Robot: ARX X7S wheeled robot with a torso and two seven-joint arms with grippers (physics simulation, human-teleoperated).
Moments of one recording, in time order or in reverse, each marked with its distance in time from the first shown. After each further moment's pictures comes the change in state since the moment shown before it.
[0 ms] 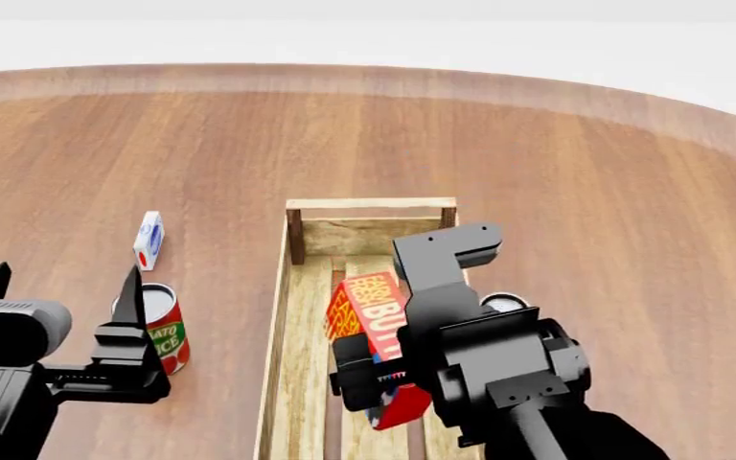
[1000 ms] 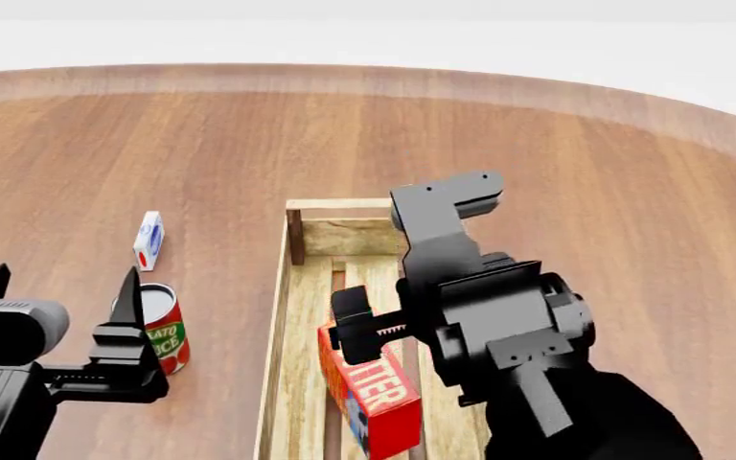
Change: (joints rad) left arm -0.001 -0.011 0.003 -0.013 -0.017 0.015 -0.007; right arm 0.079 -0.002 0.001 -0.008 -0.015 0.002 0.009
